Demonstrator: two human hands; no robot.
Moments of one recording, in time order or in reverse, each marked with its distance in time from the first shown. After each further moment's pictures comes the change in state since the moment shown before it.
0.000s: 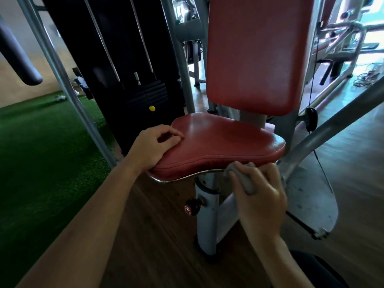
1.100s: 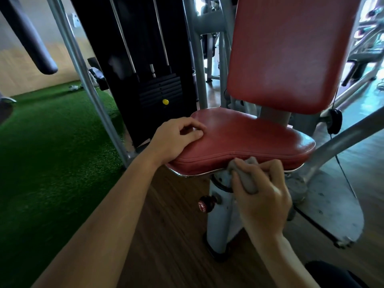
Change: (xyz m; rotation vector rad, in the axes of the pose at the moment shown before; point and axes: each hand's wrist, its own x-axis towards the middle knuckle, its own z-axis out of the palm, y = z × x) left_hand 0.000 -0.005 -0.003 -0.030 -0.033 0.009; right_hand -0.011 -0.021 0.029 -0.015 0.018 -0.117
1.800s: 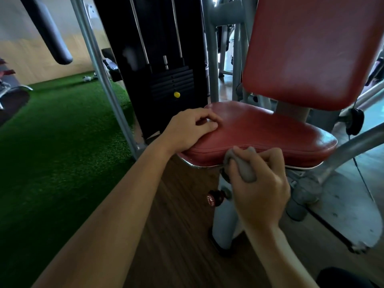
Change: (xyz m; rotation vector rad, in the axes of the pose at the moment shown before) left_hand 0.000 0.000 -0.001 0.024 -0.035 0.016; right_hand -0.001 -0.035 0.015 0.095 -0.034 0.043
